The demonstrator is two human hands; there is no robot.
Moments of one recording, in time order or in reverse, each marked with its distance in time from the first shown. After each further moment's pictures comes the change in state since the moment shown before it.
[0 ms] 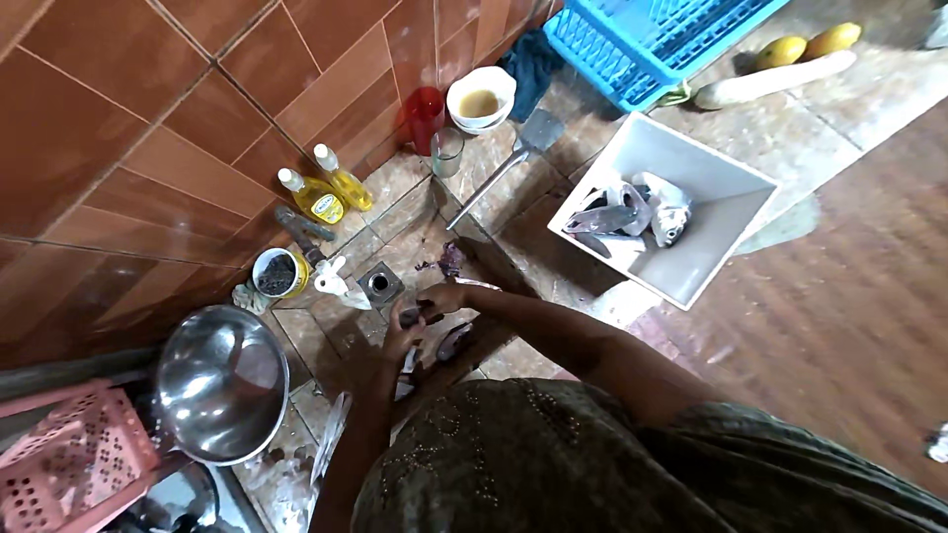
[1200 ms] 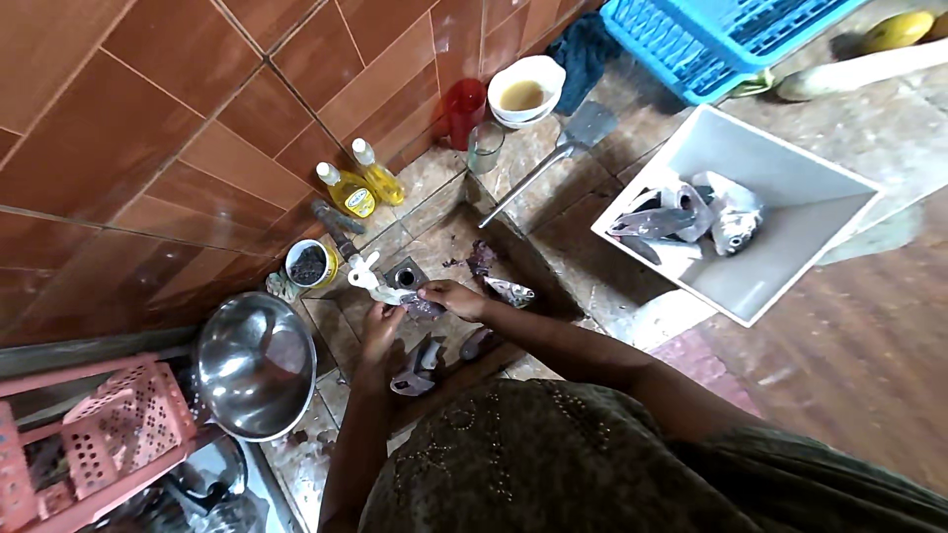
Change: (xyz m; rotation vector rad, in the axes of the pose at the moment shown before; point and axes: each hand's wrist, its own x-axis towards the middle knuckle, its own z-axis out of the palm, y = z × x) left_hand -0.034 0.075 -0.062 0.075 0.231 0.113; right_hand 0.003 -0.065 0.022 0.783 0.341 0.045
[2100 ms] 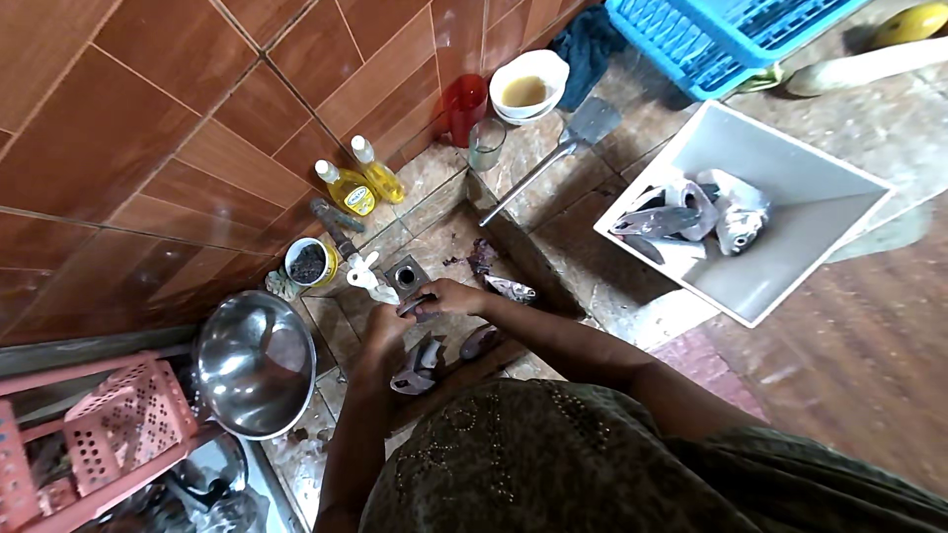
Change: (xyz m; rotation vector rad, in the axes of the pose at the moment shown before) left_hand 0.016 0.016 0.002 0.795 -0.230 -0.112; right_hand 0.011 -0.010 -0.006 -0.454 -0.169 -0.152
